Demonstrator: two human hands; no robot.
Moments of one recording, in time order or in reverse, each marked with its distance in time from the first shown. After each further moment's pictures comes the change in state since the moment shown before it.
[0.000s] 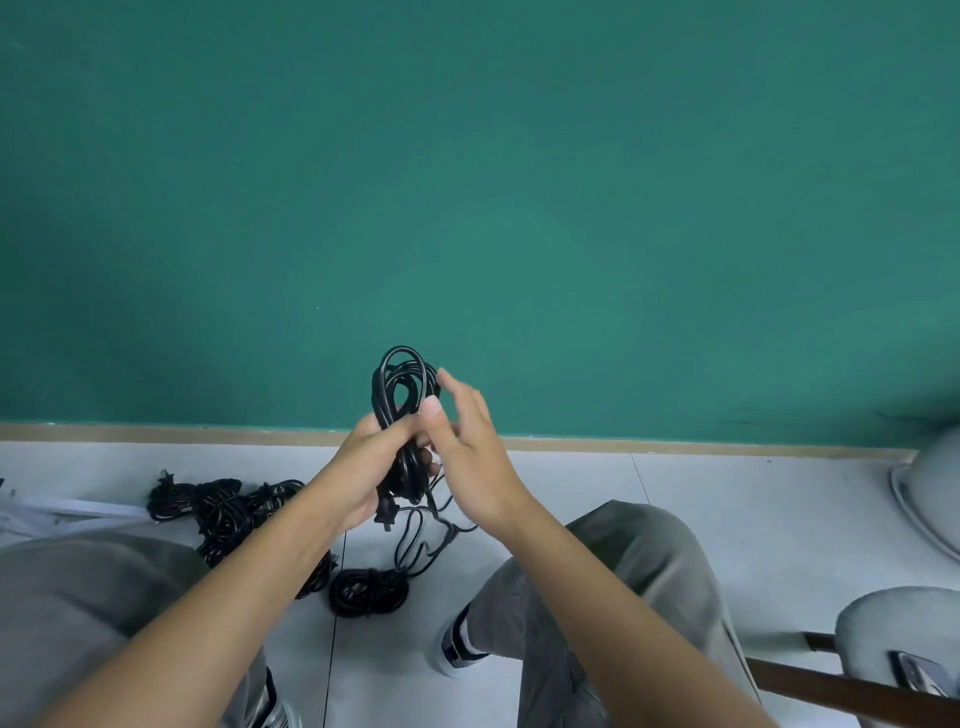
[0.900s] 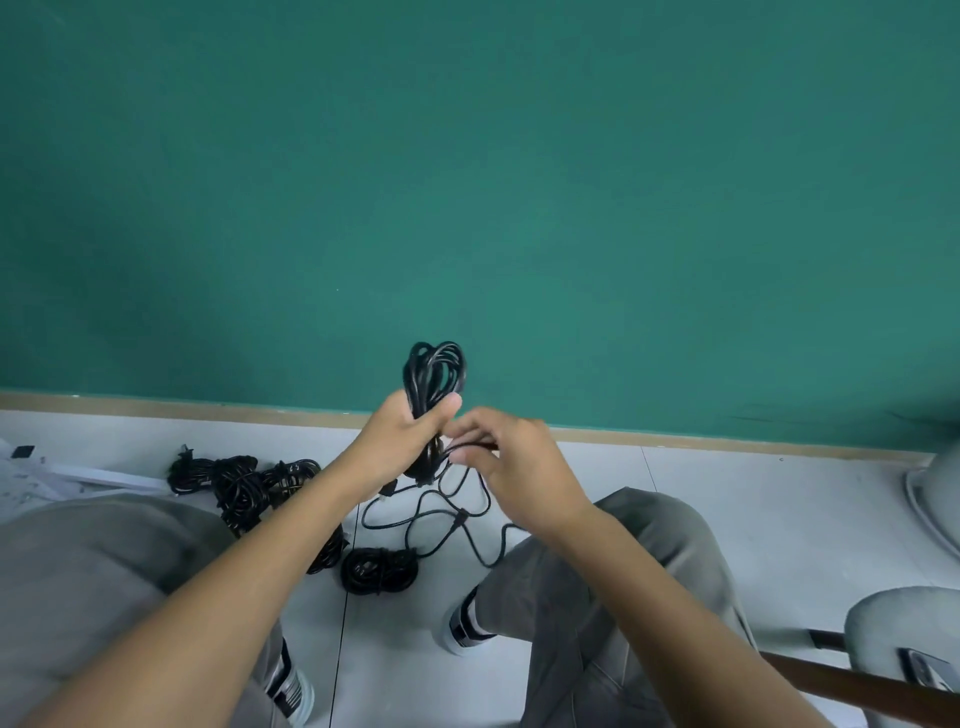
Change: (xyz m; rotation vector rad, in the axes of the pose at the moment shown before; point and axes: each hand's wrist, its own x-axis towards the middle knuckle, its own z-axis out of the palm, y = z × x) left_hand 0.006 -0.009 -0.012 0.540 0.004 0.266; right_hand -0.024 0.001 -0.023 -0.332 -0.039 -0.142
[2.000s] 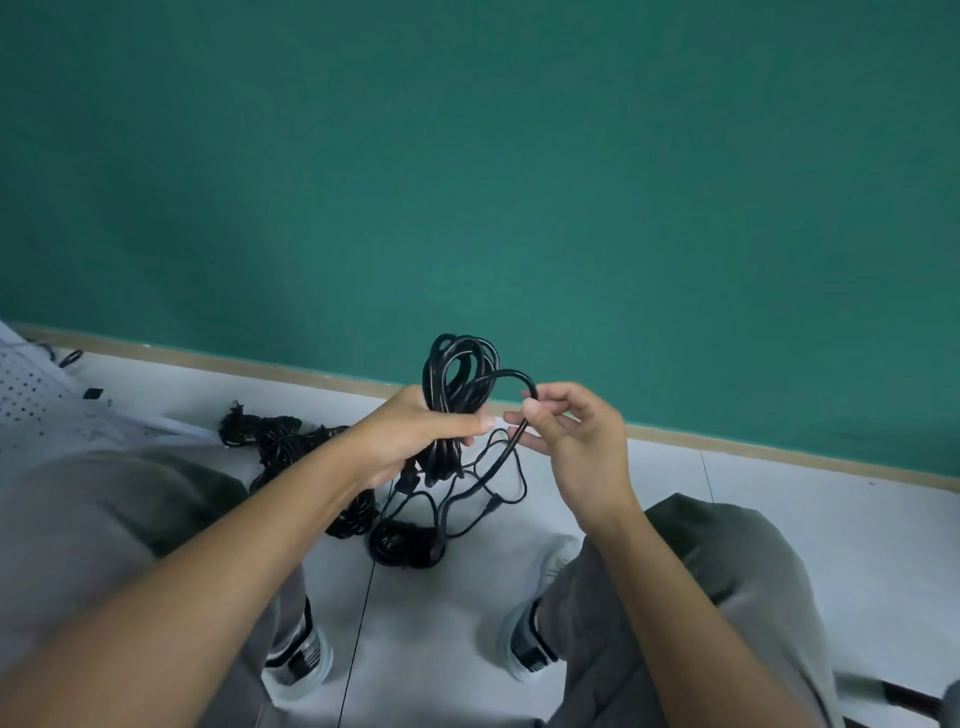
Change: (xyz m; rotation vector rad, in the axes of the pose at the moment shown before) left_hand 0.001 -0.002 -0.004 -0.214 -0.089 -0.334; right_hand 0.026 0.051 0.003 0.757 0.261 0.228
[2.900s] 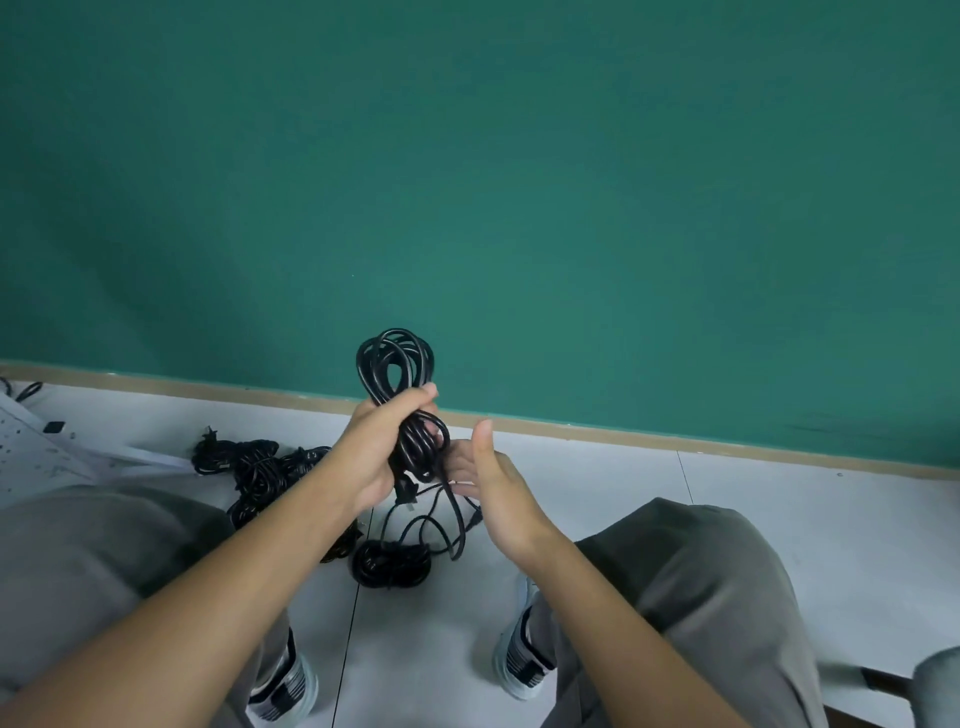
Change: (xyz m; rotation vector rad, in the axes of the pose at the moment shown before) left_hand 0.003 0.003 0.015 -0.443 0.312 -0.056; right_hand -0.018 0.029 0.027 -0.231 -0.357 0.224
